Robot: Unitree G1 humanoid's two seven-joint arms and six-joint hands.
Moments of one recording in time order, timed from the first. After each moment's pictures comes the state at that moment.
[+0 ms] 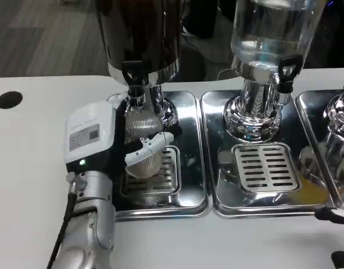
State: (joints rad) left arm -0.23 0.22 -0.33 0.18 0.85 0.32 0.29; right arm 0.61 -0.47 -0.23 0.11 -0.13 -0.90 0.19
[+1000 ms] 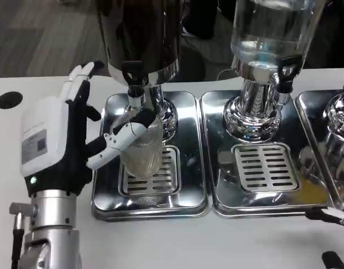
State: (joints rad) left arm 0.03 0.27 -0.15 -0.18 0.70 0.04 0.37; right arm 0.61 -0.46 -0.21 0.07 -0.13 -0.88 0.20
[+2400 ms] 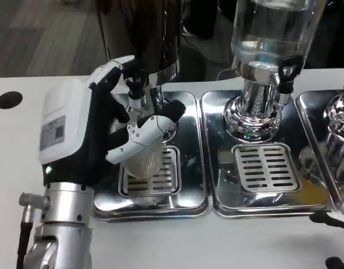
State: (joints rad) left arm 0.06 0.22 -0.17 -0.35 0.71 0.04 0.22; right arm 0.63 -0.46 -0.22 0.11 -0.12 -0.92 0.20
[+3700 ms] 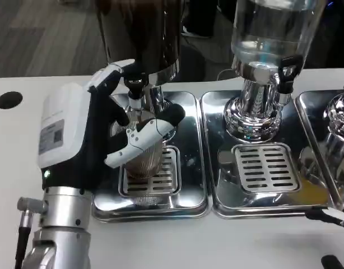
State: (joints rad) left arm 0.08 0.22 -0.17 -0.36 0.71 0.02 0.22; right arm 0.63 -0.46 -0.21 0.08 -0.13 -0.92 0.20
